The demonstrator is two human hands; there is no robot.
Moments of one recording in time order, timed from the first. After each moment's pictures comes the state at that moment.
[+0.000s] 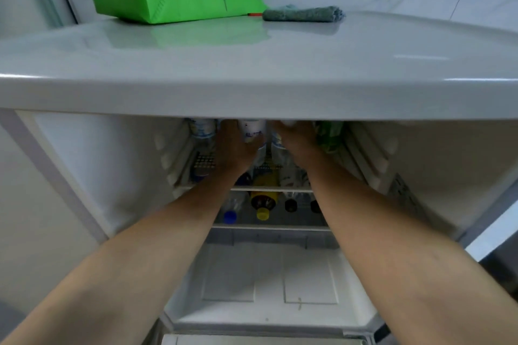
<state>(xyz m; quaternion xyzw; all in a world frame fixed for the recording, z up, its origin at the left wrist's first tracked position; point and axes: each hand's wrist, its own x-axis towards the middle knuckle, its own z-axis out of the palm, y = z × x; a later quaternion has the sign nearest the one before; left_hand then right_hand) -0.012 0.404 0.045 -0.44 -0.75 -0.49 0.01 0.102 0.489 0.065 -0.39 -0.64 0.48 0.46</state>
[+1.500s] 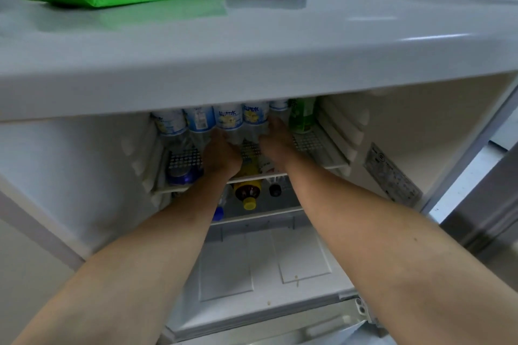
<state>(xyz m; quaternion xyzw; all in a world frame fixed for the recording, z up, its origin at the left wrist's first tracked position) -0.004 0.413 0.013 -0.43 -0.80 -0.41 -0.08 0.114 0.466 0.036 -0.46 -0.68 0.43 0.37</state>
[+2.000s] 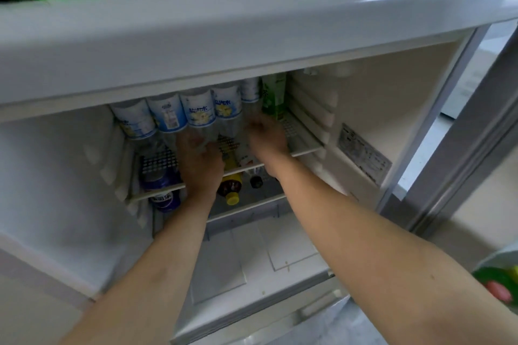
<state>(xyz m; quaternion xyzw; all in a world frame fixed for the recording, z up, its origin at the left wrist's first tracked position) 0.015 0.380 0.001 -0.36 -0.64 -0.65 -0.18 0.138 0.428 0.039 -0.47 -0.58 0.46 0.48</state>
